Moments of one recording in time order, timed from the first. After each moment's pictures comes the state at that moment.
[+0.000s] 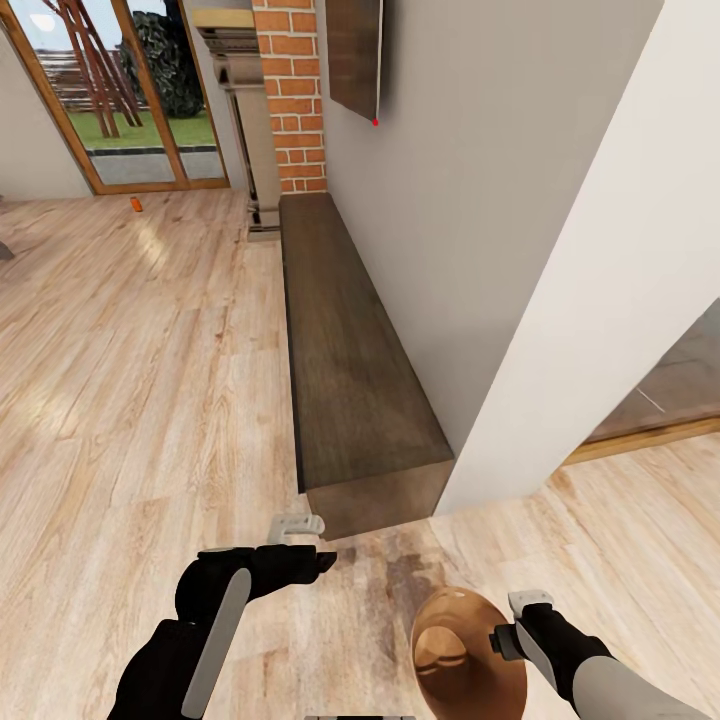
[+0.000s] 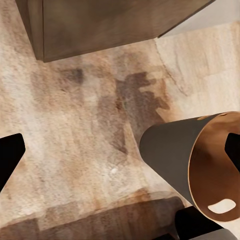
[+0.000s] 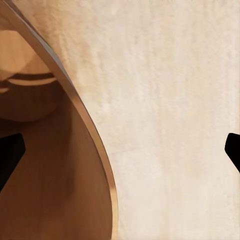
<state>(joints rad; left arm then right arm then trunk) -0.29 -0.11 -0.15 -1.57 0.24 1.05 0.00 -0.64 -0.09 0.05 -0.24 0.03 0.44 -0.06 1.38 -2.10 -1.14</state>
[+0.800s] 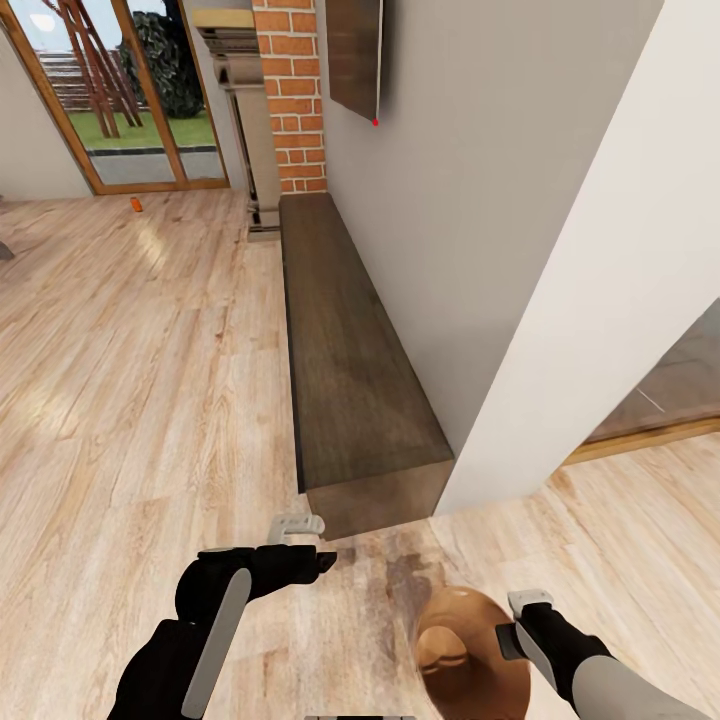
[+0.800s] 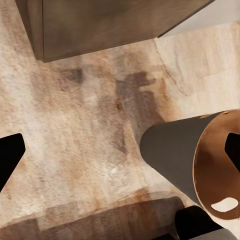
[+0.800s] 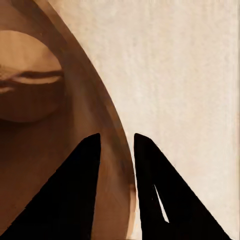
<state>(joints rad) -0.29 -0.11 -0.15 -1.57 0.24 1.05 0.00 -0.64 -0.09 0.05 -0.24 0.04 0.44 -0.06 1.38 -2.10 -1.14</state>
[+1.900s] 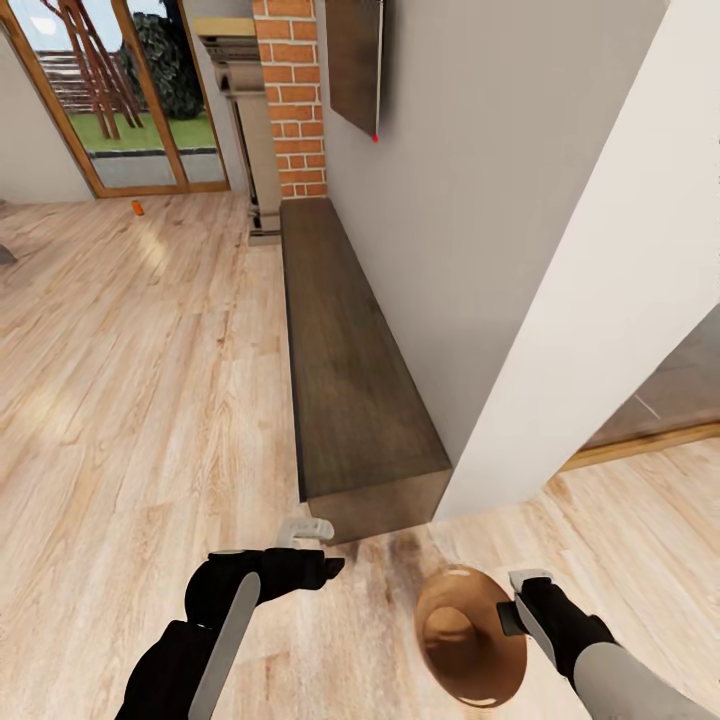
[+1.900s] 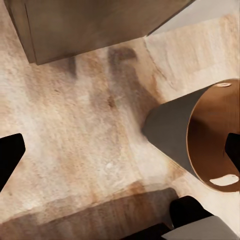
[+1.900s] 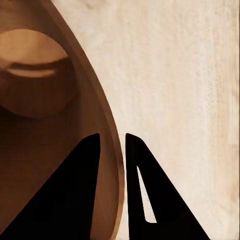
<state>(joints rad) -0.29 -0.11 -0.19 -1.56 0.23 1.05 0.00 -0.64 -0.10 0.04 -0.38 0.04 0.56 -0.06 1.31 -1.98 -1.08</state>
